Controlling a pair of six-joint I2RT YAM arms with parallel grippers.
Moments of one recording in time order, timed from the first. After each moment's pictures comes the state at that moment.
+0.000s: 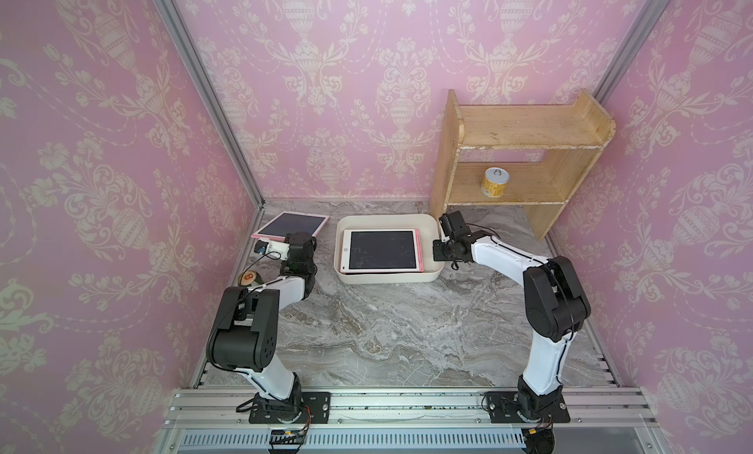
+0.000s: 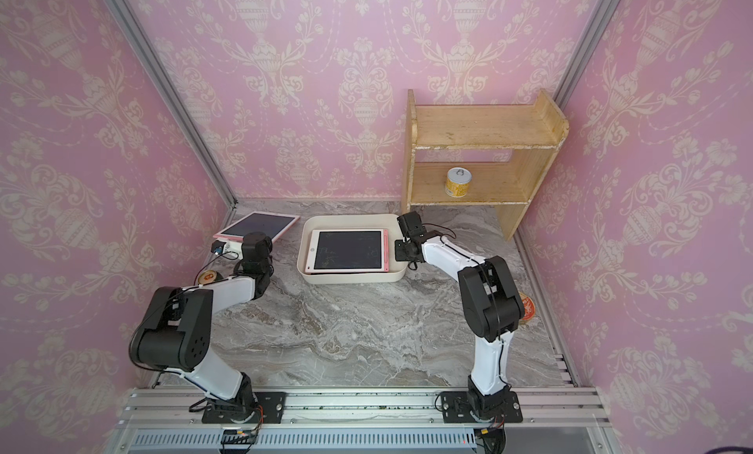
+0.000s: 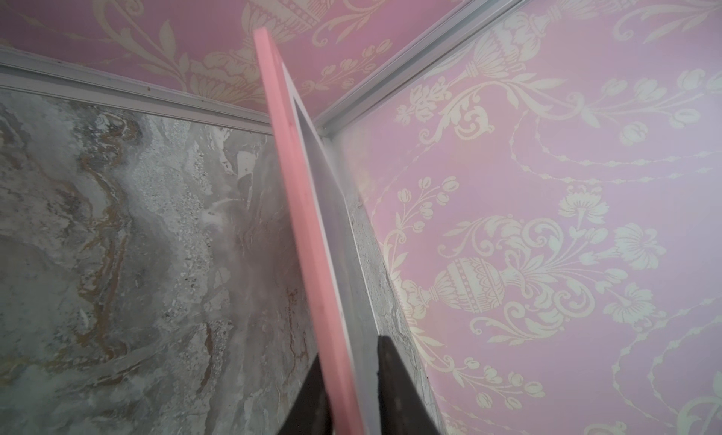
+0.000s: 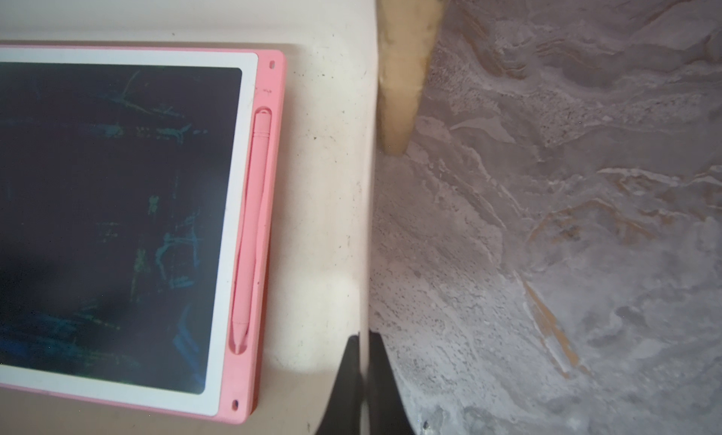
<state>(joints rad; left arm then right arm) -0.07 1.63 0.74 0.56 -0.59 -1.20 0.37 1.90 1.35 -0.44 0.10 0.32</state>
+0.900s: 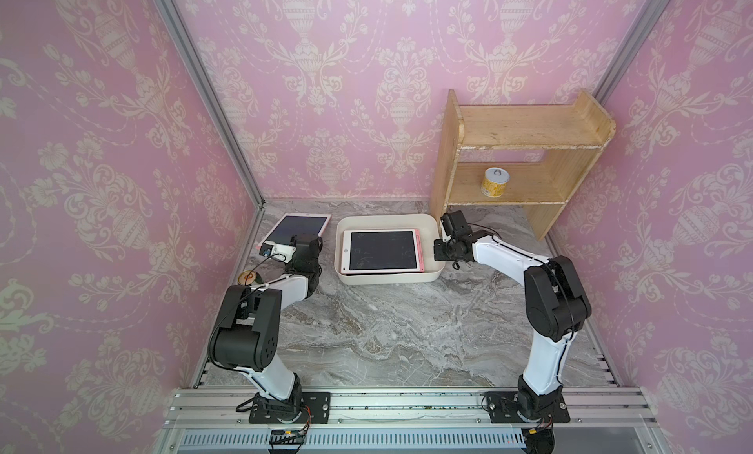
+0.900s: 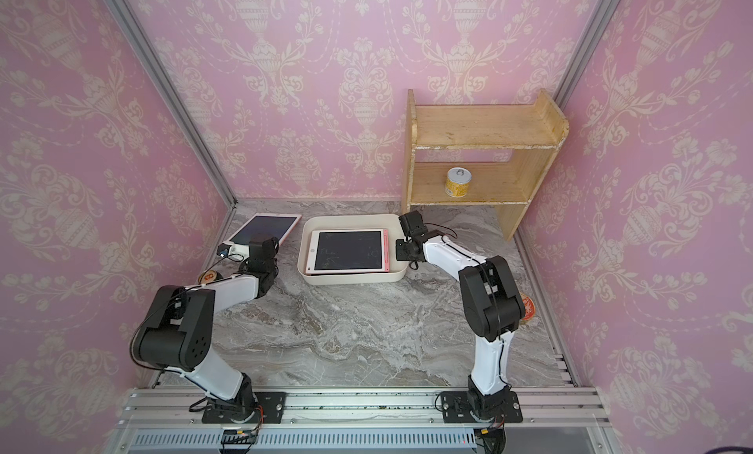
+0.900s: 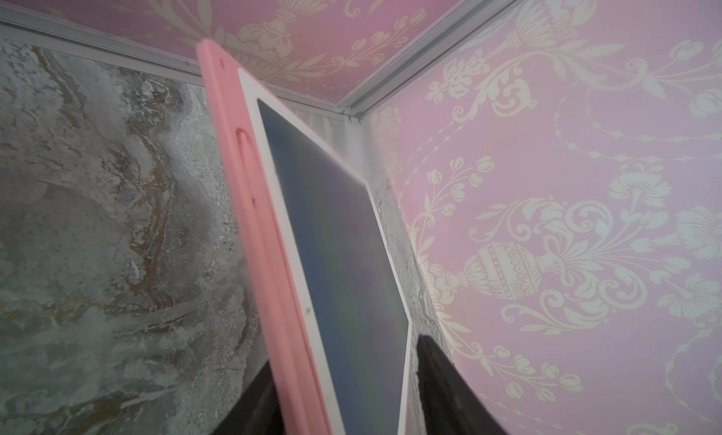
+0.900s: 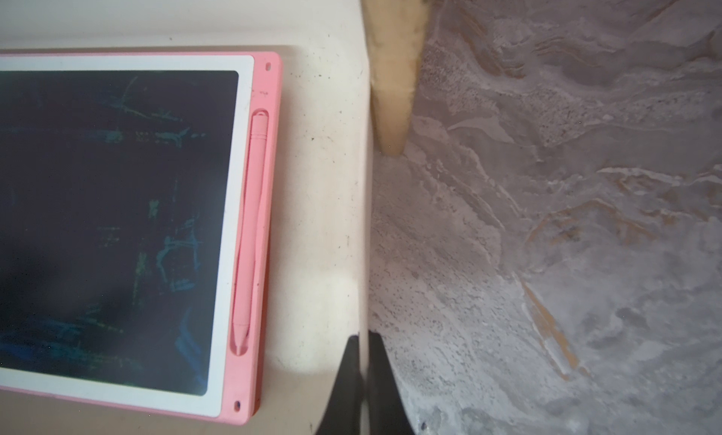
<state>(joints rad) -0.10 1.64 0.77 0.41 -0.63 -1.27 0.35 1.90 1.35 -0.44 0.08 0.32</state>
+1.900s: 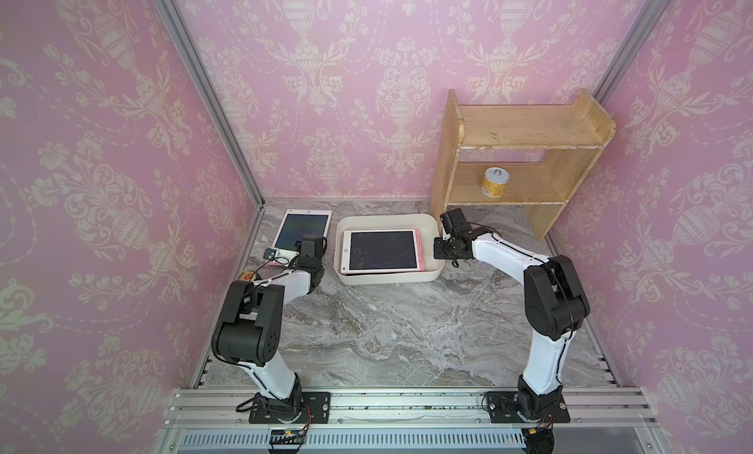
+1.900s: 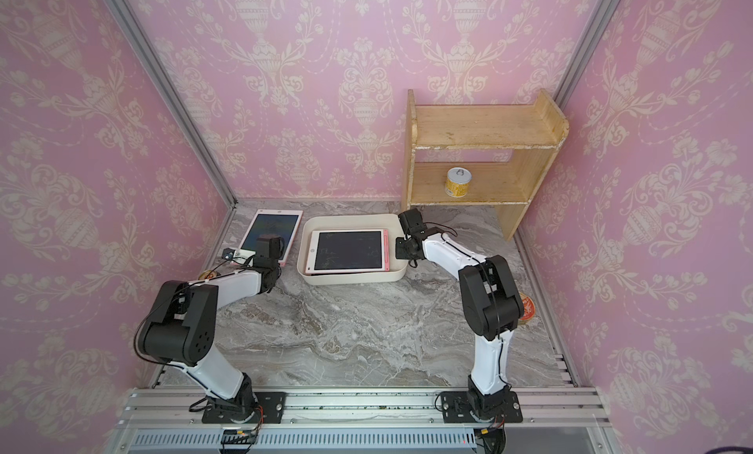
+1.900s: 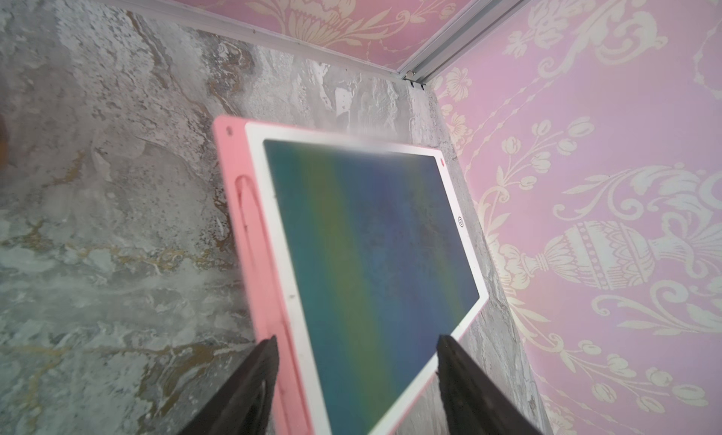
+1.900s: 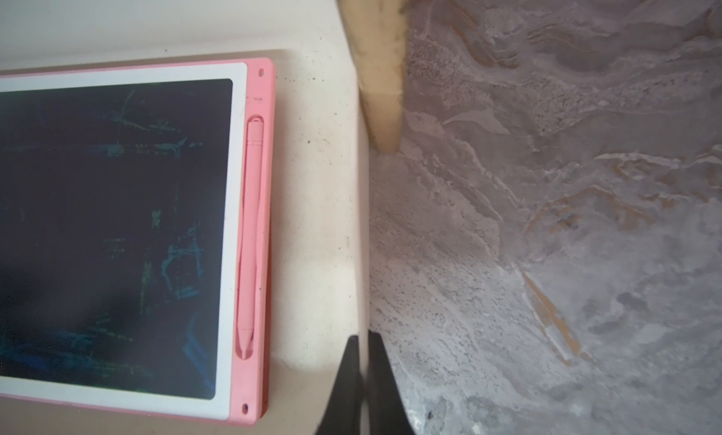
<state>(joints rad) -0.12 1.68 0.82 0.17 -0.62 -1.33 0.35 1.92 1.40 -0.50 0.08 0.37</state>
